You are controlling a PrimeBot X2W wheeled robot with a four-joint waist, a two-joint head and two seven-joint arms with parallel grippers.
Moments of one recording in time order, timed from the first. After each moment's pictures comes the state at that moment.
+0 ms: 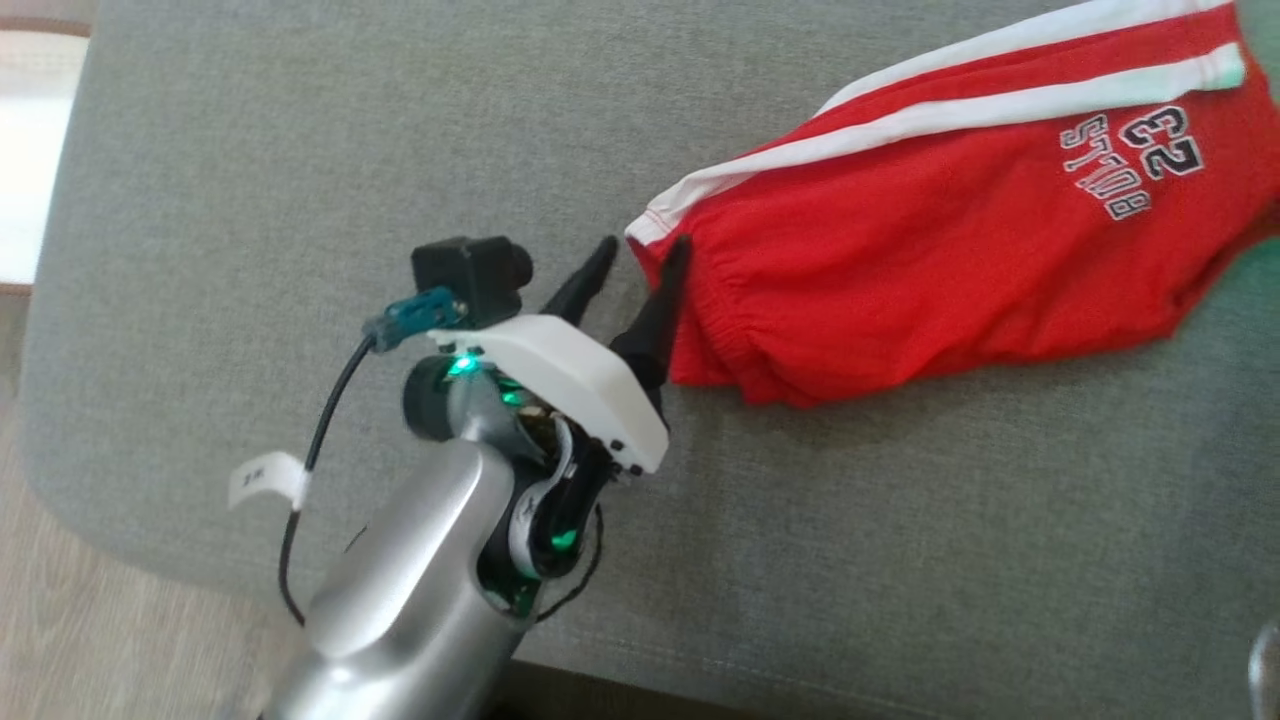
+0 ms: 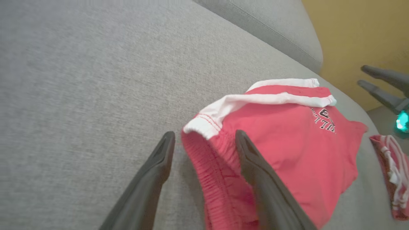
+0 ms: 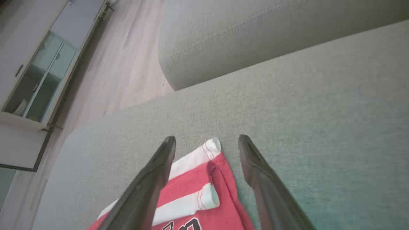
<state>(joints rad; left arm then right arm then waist) -0.46 0.06 -0.63 0.09 -0.72 0.28 0.11 -0.79 -0.24 -0.35 0.21 0.50 0.12 0.91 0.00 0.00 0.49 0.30</state>
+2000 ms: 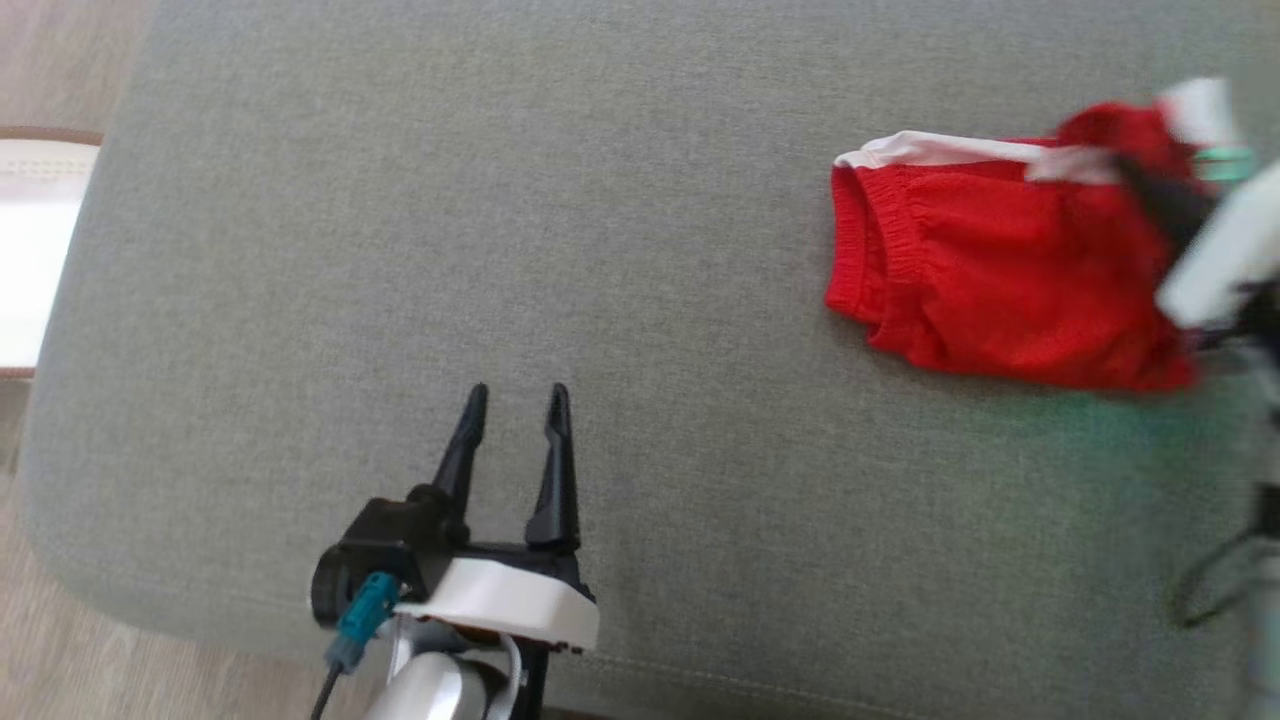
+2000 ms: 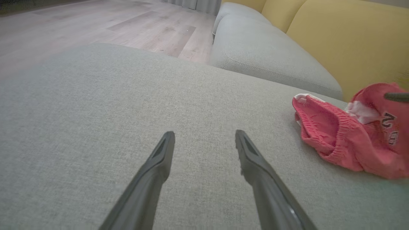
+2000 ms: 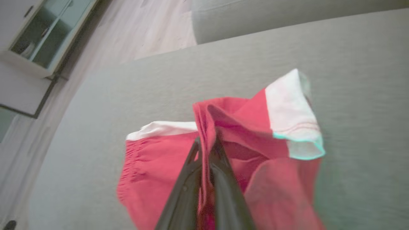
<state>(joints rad) -0.05 0.05 -0.50 0.00 -0.34 0.28 -0.25 -0.50 -0.23 -0.17 0.05 0.56 0.12 0.94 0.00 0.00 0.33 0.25</state>
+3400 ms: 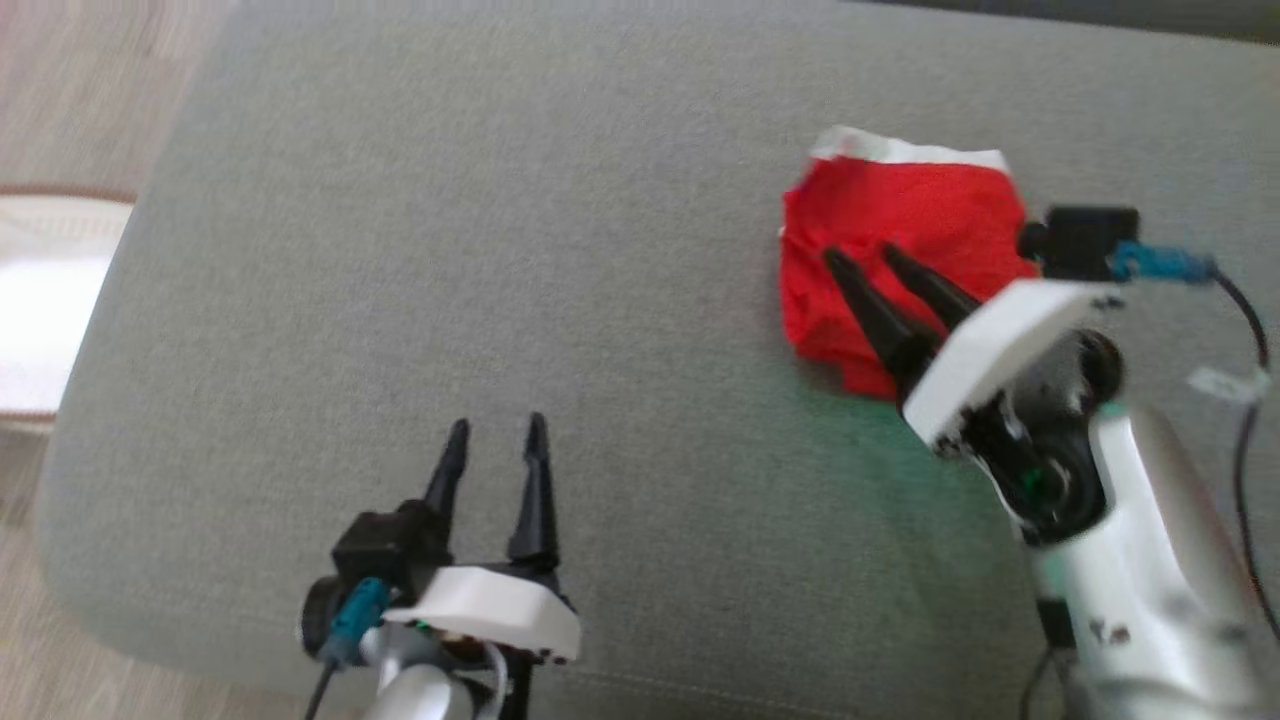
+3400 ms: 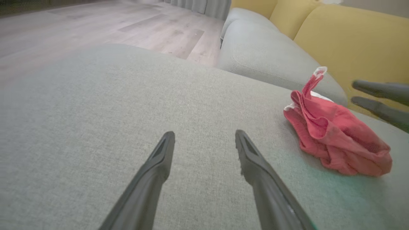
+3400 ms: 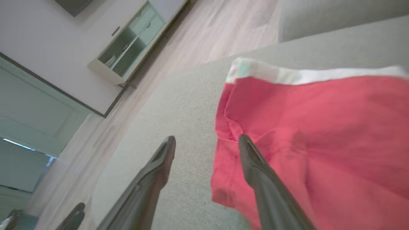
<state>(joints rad) -0.04 0.05 -0.50 0.08 -0.39 0.30 -0.25 -0.40 -0.07 0.18 0.19 0.65 0.12 0.52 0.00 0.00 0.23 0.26</state>
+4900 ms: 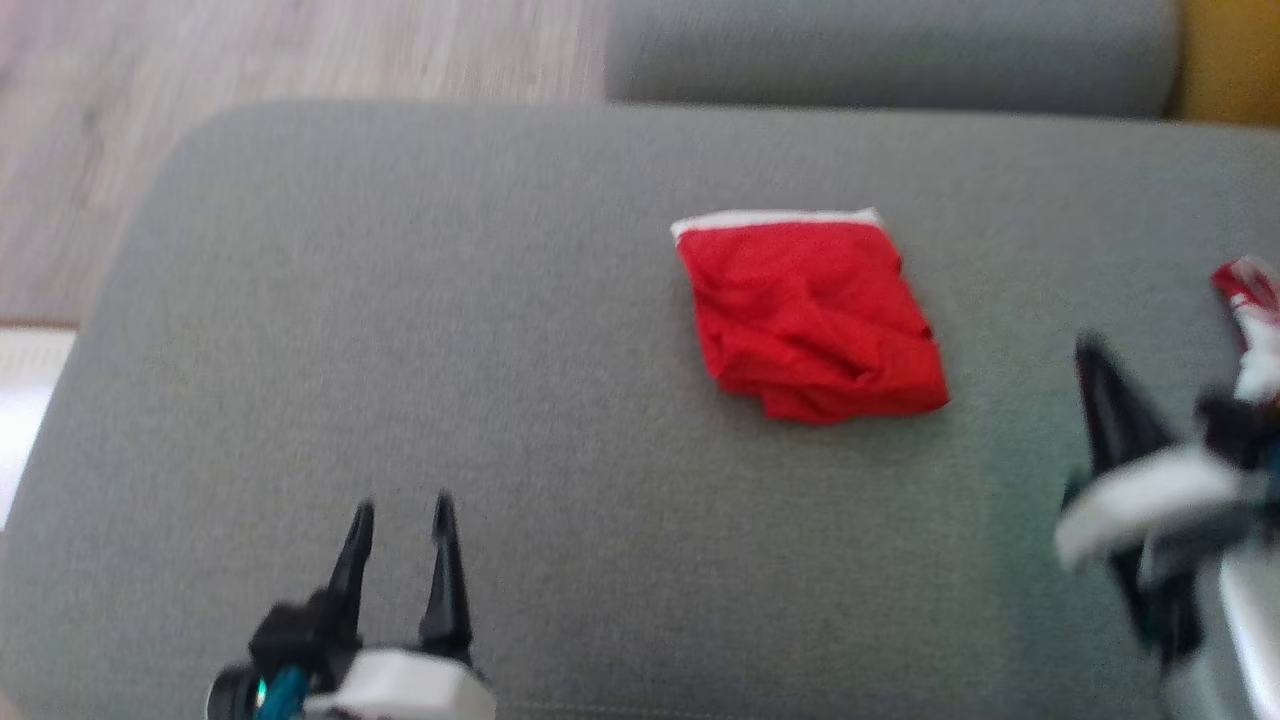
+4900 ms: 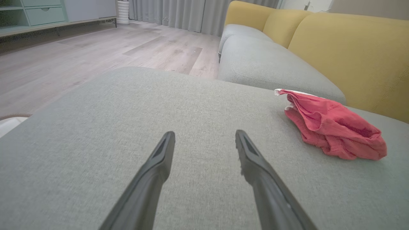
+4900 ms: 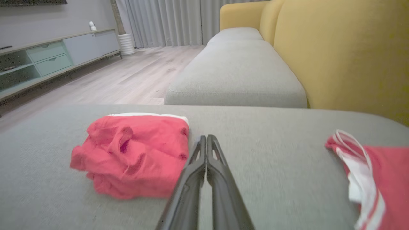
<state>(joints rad) 0.17 0.06 -0.28 0.04 -0.24 0.19 -0.25 -0.08 -0.19 0.00 0.16 0.24 0.12 0.03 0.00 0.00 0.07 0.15</state>
